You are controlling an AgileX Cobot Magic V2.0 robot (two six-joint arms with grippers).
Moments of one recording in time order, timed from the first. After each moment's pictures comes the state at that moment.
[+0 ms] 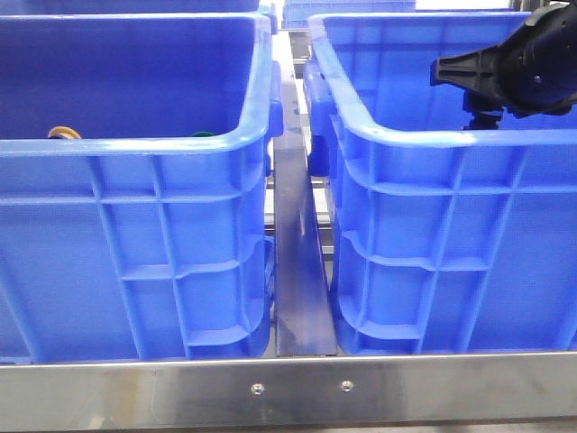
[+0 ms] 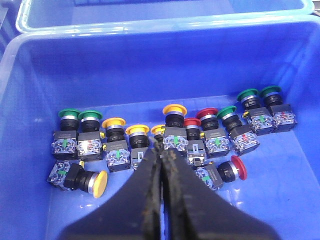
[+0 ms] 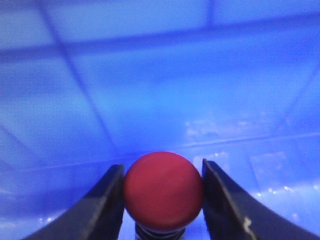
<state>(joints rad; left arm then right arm) -0.14 0.75 -0.82 0.07 0.57 -0.13 0.27 1.68 -0.89 0.75 -0.45 -0.49</state>
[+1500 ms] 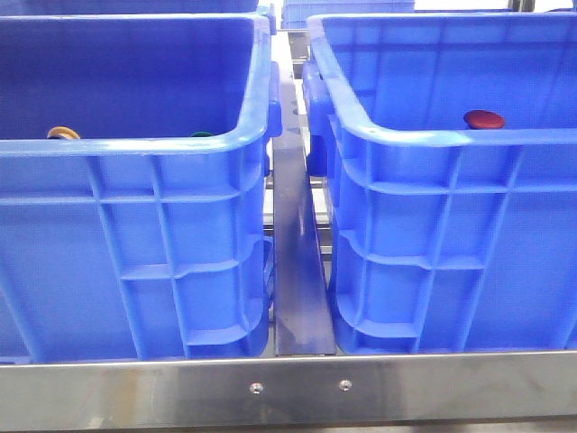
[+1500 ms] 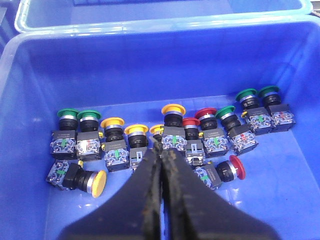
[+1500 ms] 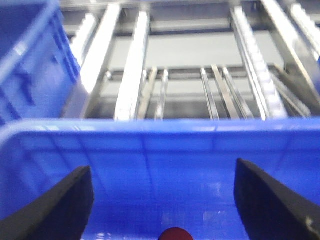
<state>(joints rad) -0.14 0.75 -0.82 0.06 0.57 -0.13 0.27 1.27 -0.87 1.02 -0.26 -0.91</state>
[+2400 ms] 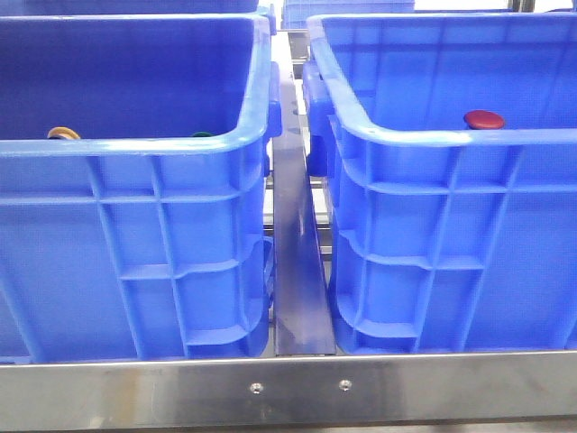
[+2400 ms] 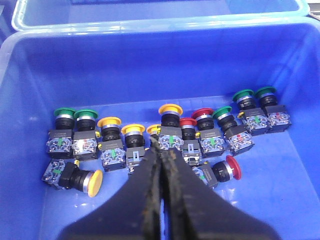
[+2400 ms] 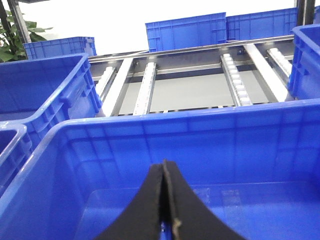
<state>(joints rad) -0.14 0.75 -0.82 0.05 0.57 -0.13 0.27 0.70 -0.49 1.08 -0.23 -0.93</state>
